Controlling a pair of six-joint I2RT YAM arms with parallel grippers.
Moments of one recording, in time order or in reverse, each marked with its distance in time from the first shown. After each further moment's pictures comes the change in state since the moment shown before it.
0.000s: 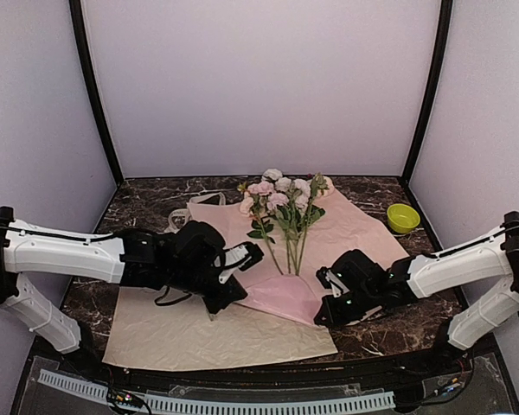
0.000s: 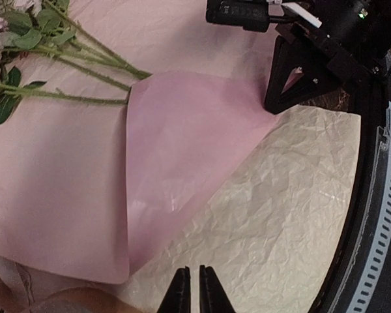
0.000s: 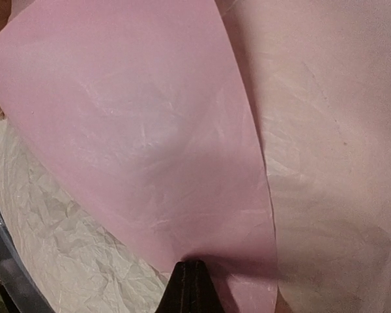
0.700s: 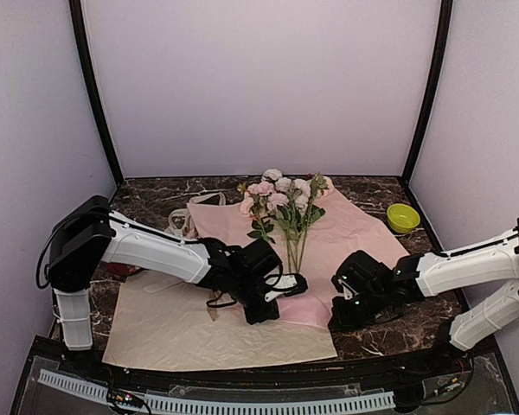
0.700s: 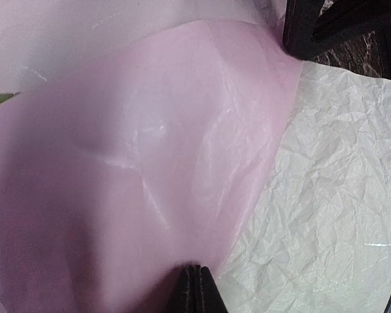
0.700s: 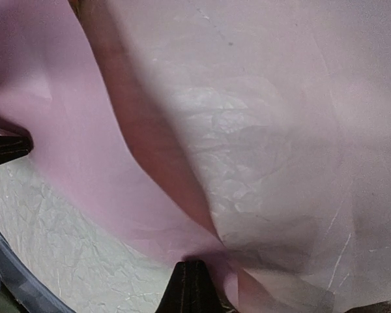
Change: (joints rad) left arm -0.020 0.565 0.349 -0.001 0.192 0.237; right arm 0.002 -0.082 0.008 -0.213 0.019 0.172
